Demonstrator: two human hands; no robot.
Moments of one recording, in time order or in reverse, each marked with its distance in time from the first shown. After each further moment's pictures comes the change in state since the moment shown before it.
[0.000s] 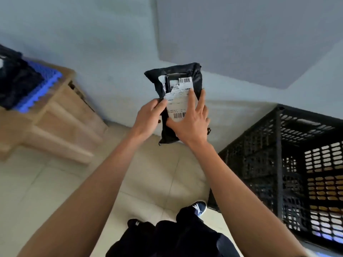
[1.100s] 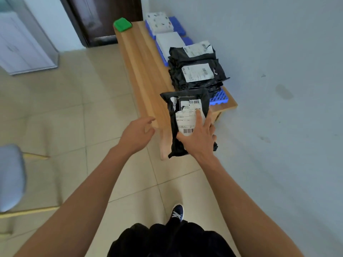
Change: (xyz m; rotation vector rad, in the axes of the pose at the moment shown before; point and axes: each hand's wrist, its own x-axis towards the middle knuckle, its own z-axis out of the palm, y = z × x) left_hand -0.152 -0.210 -0.477 0.402 0.738 -0.460; right_hand -0.044 -0.426 0.308 -0.047 -0.516 -0.674
